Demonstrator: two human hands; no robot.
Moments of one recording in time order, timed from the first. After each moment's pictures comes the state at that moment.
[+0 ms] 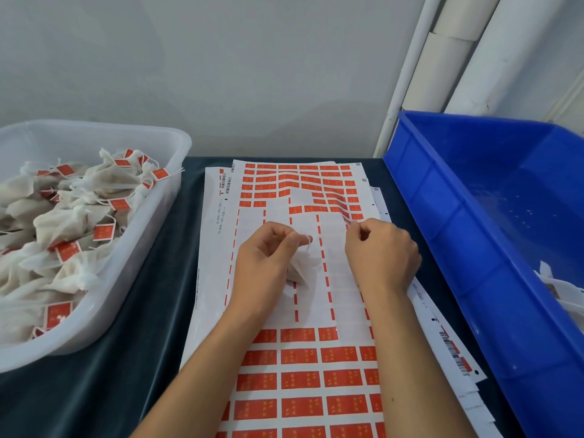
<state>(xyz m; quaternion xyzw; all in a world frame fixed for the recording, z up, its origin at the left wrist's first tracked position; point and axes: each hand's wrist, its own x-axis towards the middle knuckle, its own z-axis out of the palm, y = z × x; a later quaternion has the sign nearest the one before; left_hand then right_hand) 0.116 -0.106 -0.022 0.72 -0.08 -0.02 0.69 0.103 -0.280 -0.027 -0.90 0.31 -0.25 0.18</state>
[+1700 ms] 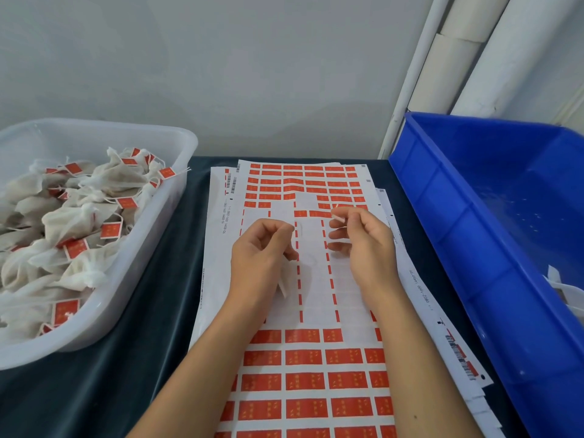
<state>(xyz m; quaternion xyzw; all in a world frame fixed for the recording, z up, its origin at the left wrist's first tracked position) 0.121 -0.101 -0.014 0.69 0.01 -0.02 0.72 0.101 -0.256 -0.016 -0.74 0.17 -0.22 0.61</state>
